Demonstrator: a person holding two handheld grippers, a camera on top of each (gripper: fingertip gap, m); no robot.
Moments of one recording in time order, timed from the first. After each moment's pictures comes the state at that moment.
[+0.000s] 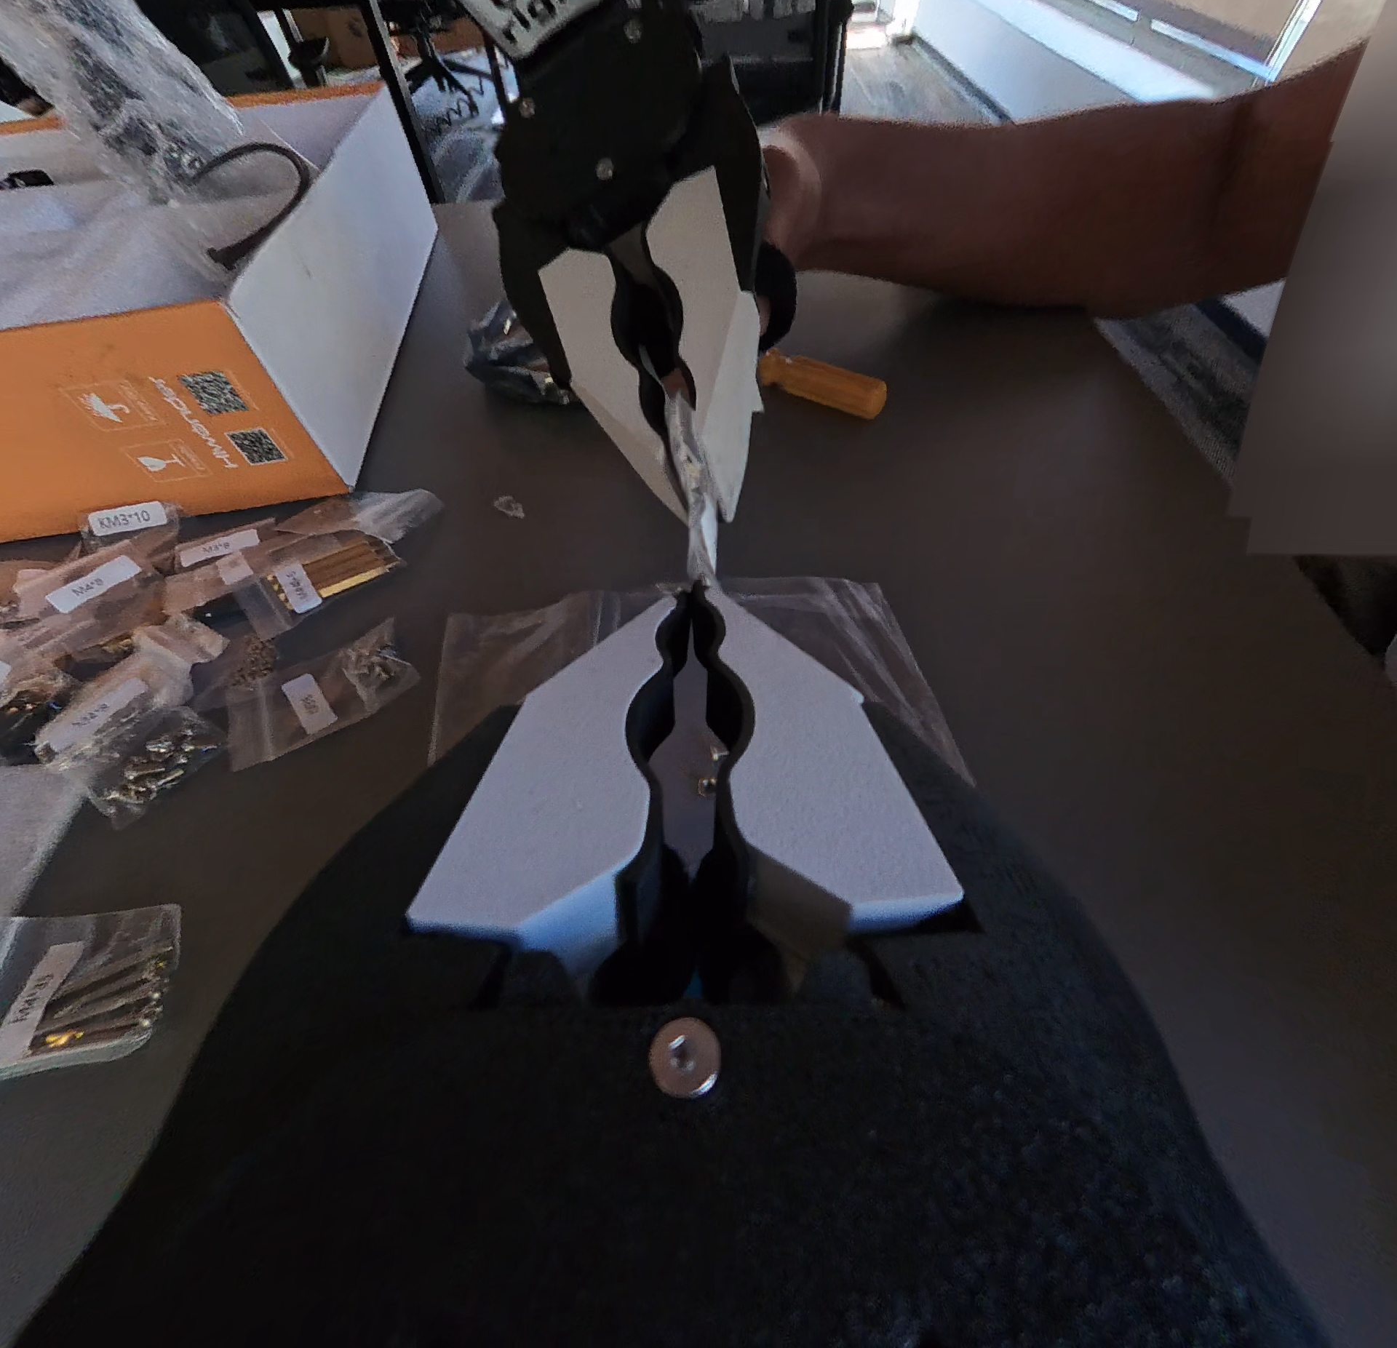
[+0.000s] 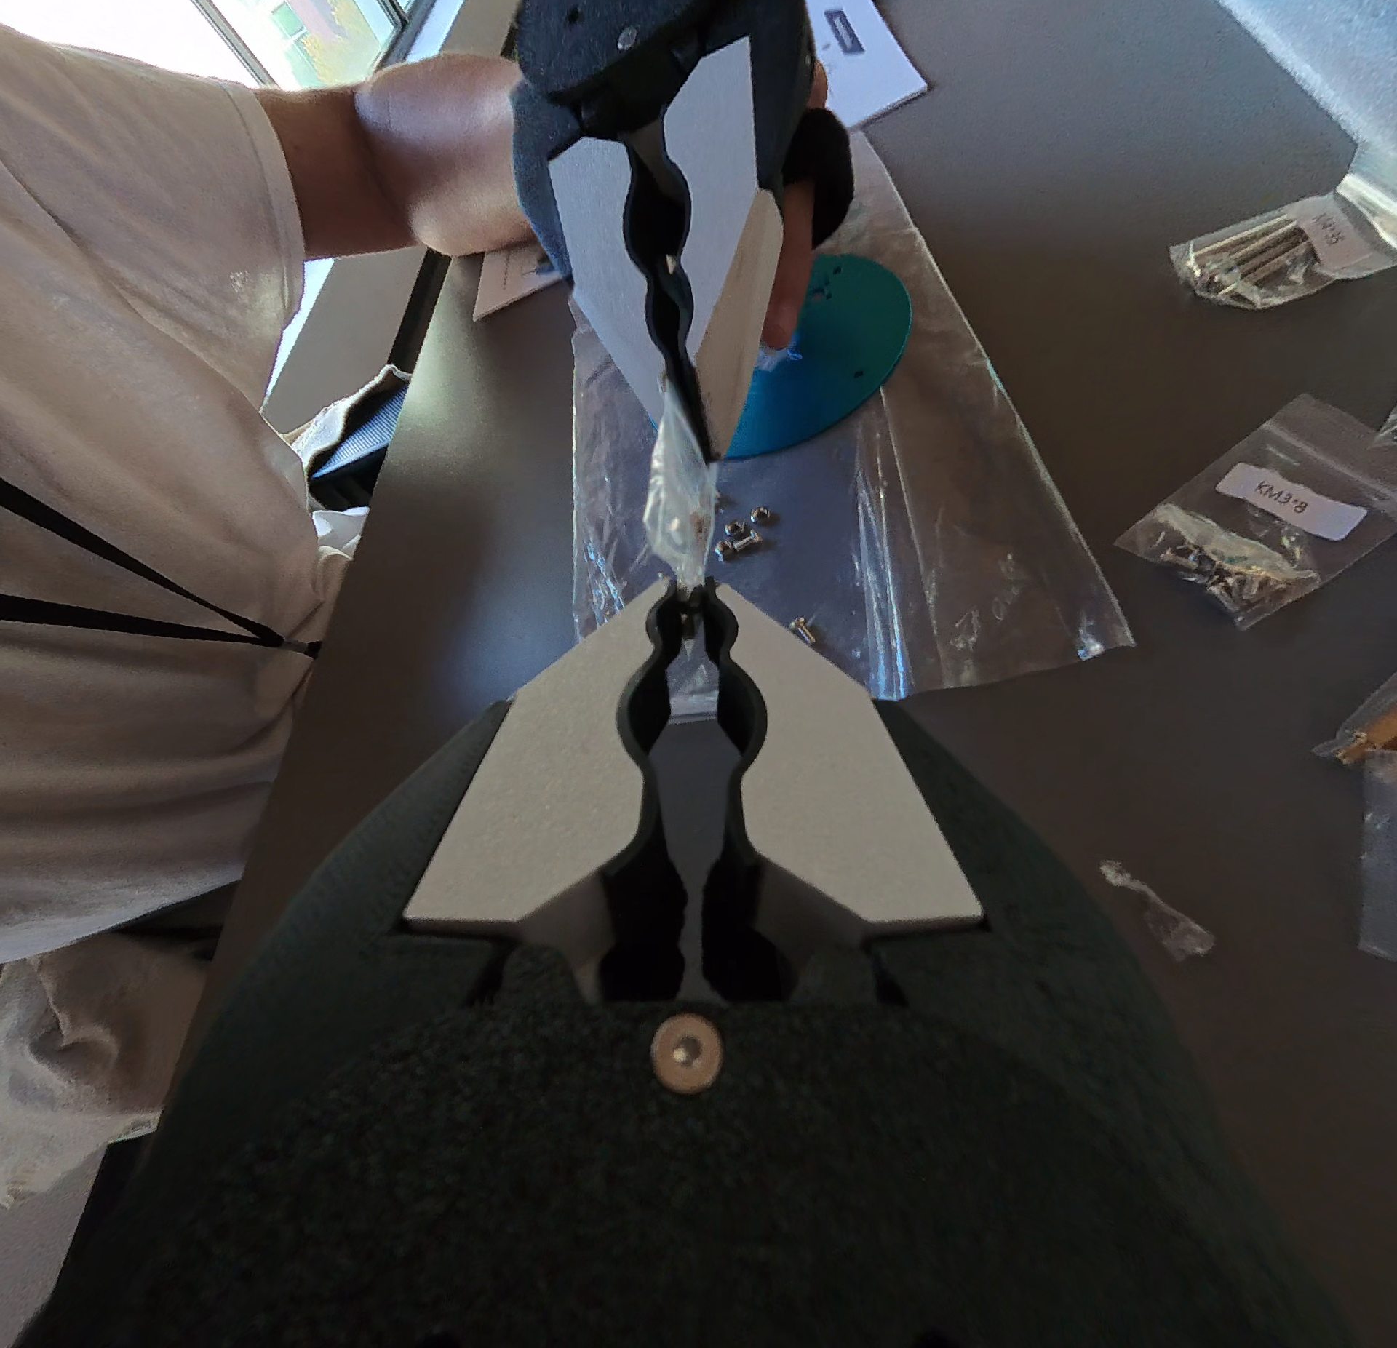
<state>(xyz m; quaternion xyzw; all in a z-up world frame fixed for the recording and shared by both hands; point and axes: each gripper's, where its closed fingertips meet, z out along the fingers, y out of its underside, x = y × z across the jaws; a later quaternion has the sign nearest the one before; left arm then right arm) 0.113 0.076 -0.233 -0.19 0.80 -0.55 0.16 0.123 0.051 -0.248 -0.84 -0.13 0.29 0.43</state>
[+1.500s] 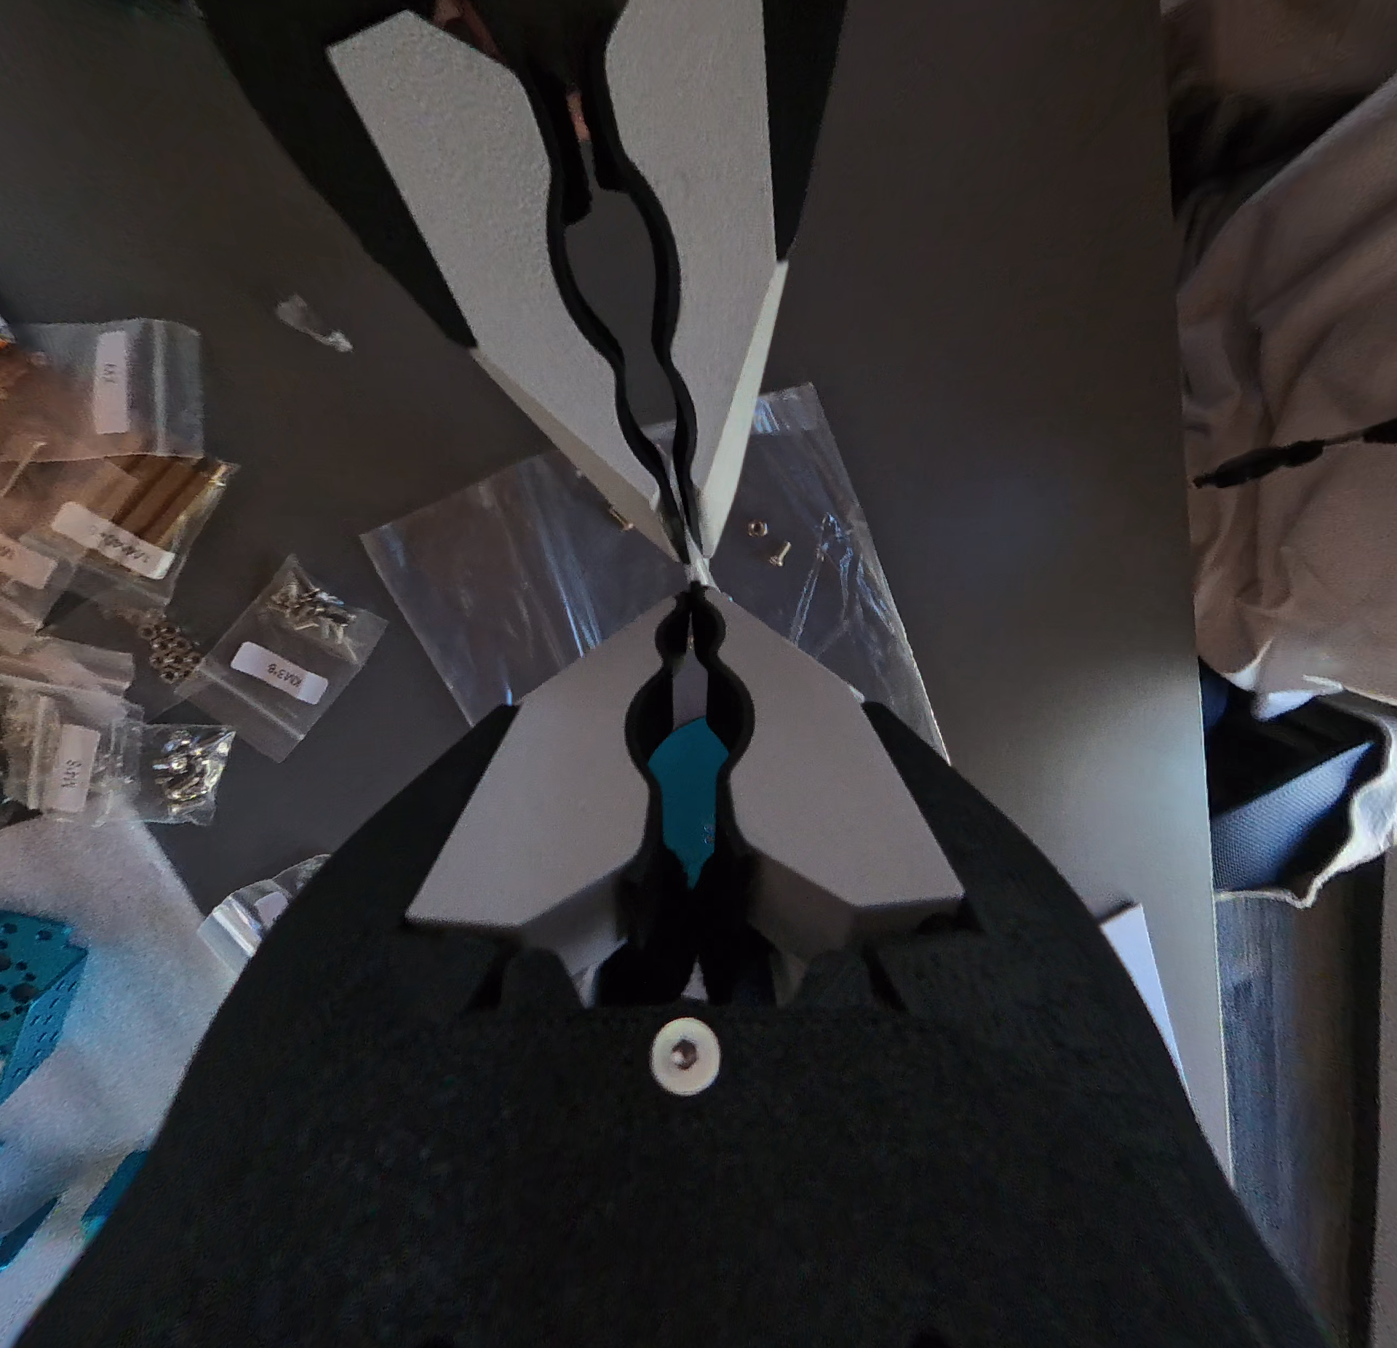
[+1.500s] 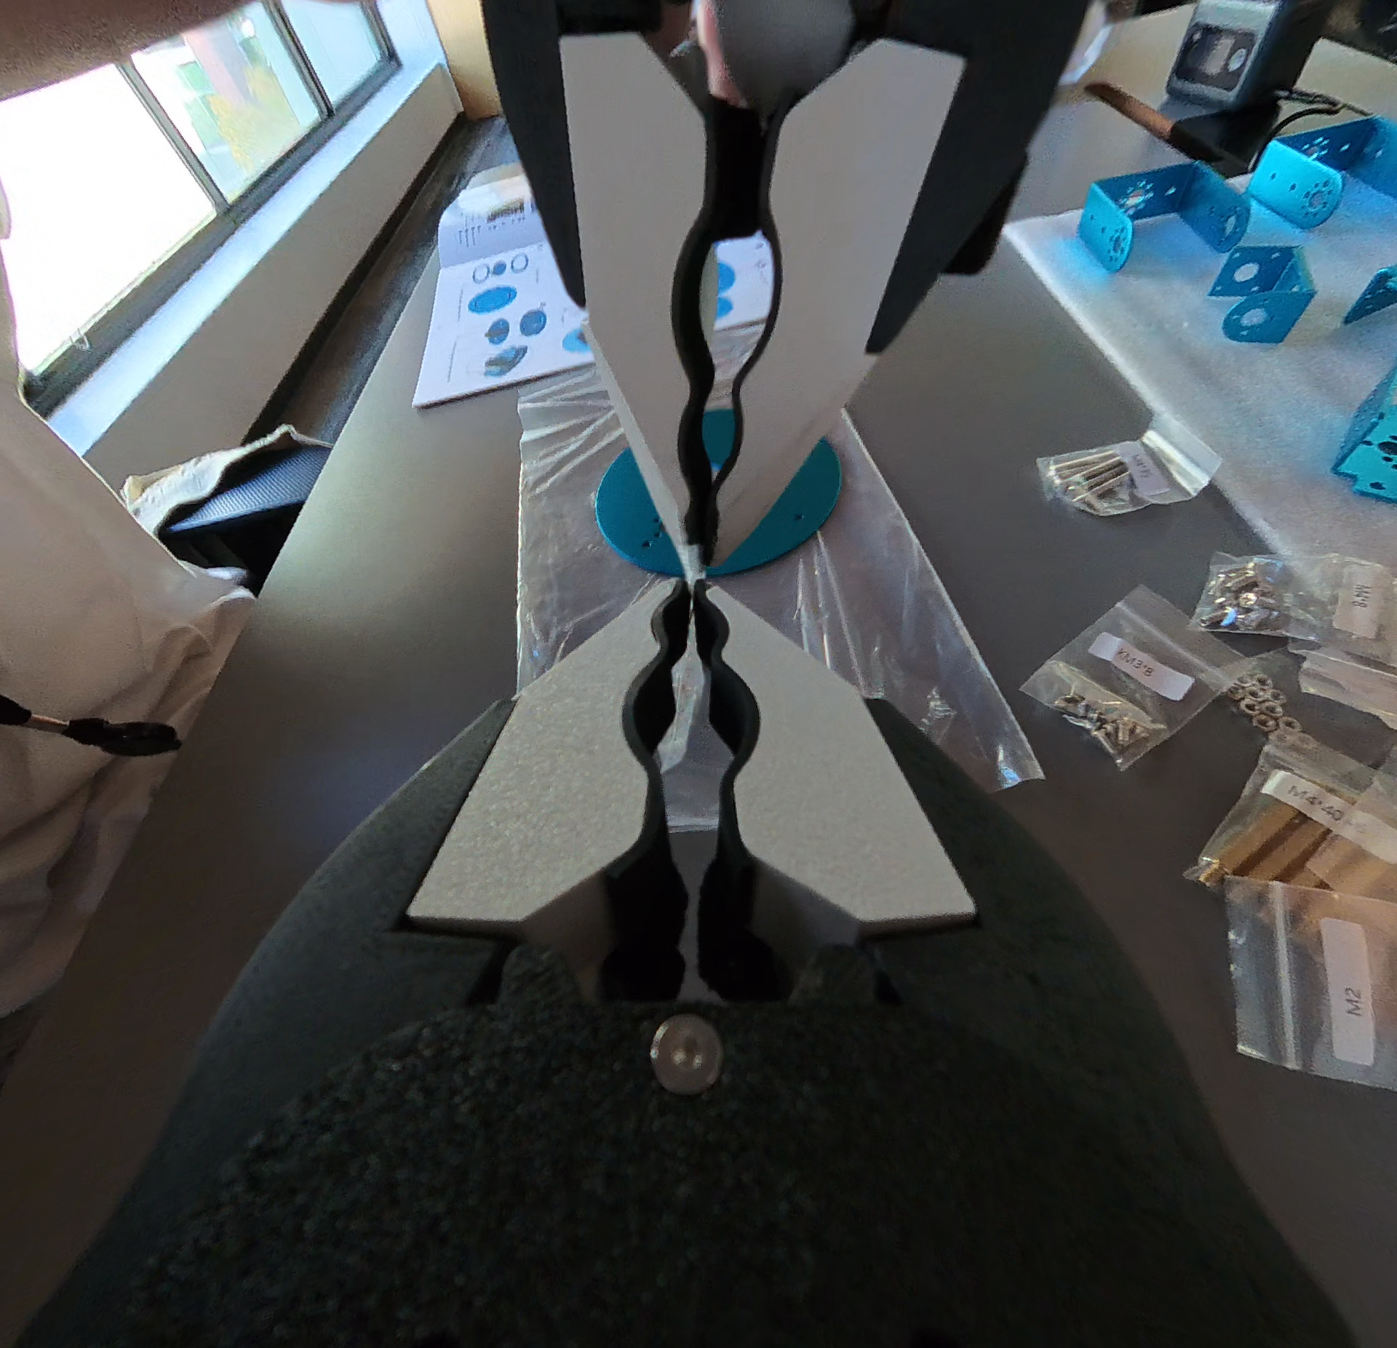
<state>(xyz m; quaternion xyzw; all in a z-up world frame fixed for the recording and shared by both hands) 0.117 0.078 -0.225 -0.13 0.97 -0.19 -0.07 0.120 0.076 -0.225 -0.81 -0.15 0.20 0.53</state>
